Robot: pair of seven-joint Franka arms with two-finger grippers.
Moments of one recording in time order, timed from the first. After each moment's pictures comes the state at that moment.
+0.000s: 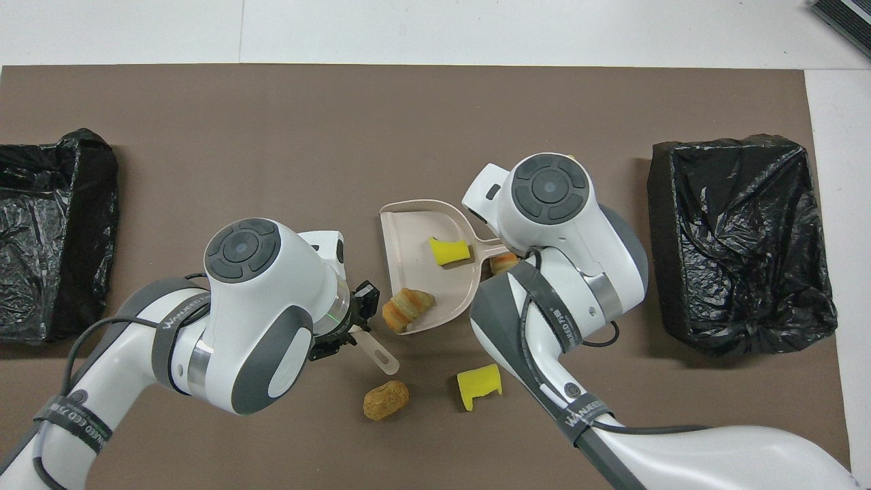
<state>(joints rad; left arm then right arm) -0.52 0.04 -0.04 -2.08 -0.28 1.96 -1.24 0.36 0.29 0.08 -1.78 -0.15 2.03 -1.23</state>
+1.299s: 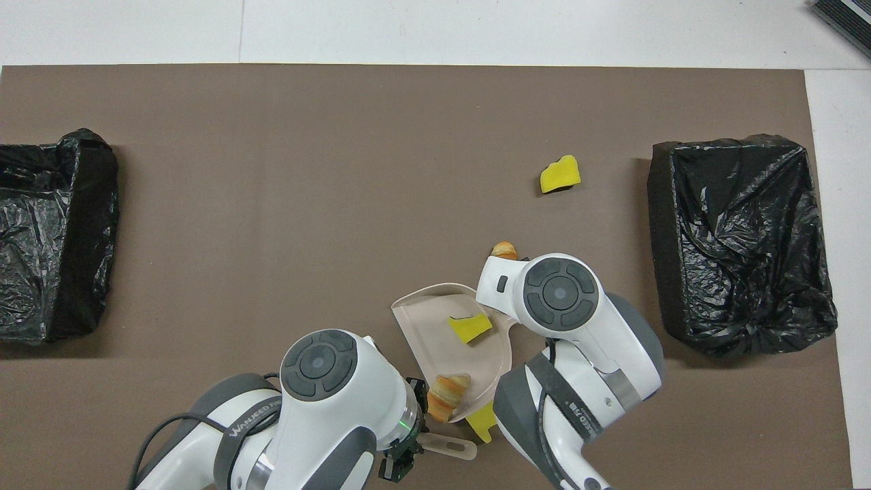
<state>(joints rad) -0.75 -0.12 -0.07 -2.28 -0.52 2.00 -1.84 0.40 0.07 0.08 -2.16 -0.19 2.15 -1.42</state>
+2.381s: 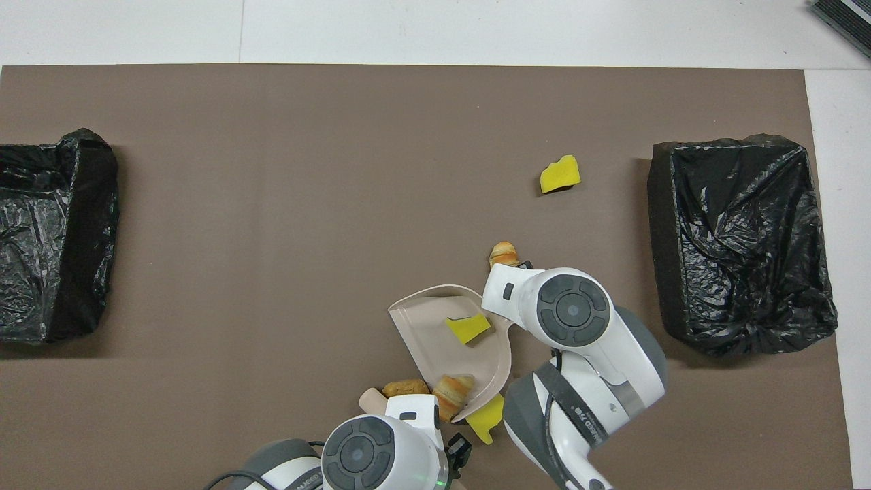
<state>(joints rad) -0.94 -0.15 -0.06 -2.41 -0.59 2.21 -1.32 0.39 0.06 0.08 -2.22 -0.19 2.27 -1.42</state>
